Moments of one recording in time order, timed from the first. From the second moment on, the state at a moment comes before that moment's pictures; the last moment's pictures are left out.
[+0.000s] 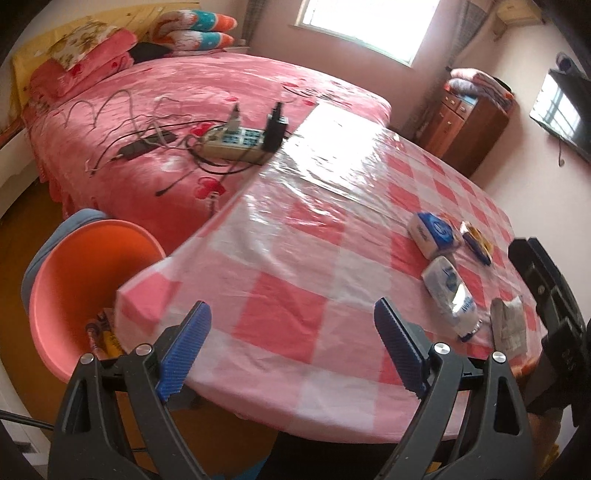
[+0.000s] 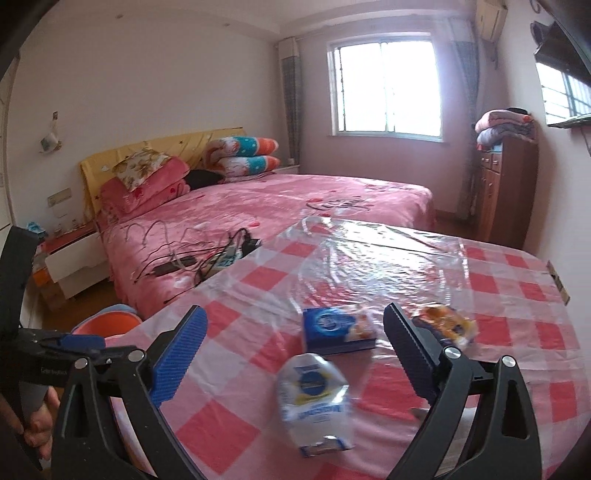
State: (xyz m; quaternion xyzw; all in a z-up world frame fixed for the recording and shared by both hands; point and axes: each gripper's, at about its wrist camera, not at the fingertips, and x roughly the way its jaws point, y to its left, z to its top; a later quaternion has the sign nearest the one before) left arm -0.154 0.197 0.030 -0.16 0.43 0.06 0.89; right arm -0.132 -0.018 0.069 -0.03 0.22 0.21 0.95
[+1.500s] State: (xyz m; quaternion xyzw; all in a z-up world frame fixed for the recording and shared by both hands) left arm -0.085 -0.119 0.020 0.29 0.44 -0.33 0.79; right arm -0.069 -0.277 0.057 0.23 0.31 0.07 0.92
